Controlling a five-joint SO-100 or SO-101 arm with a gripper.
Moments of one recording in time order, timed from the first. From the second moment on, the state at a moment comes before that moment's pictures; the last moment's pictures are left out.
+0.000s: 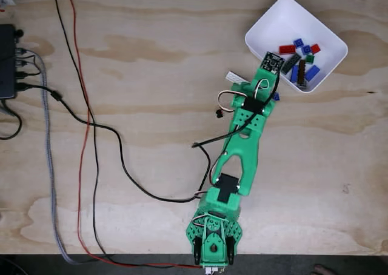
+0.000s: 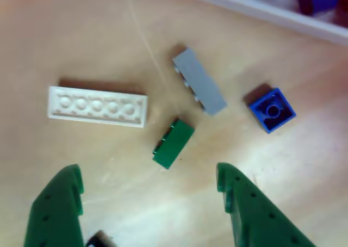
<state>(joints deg) 18.0 80.3 97.1 52.5 -81.9</state>
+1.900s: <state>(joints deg) 23.6 74.8 105.3 22.4 -83.1</state>
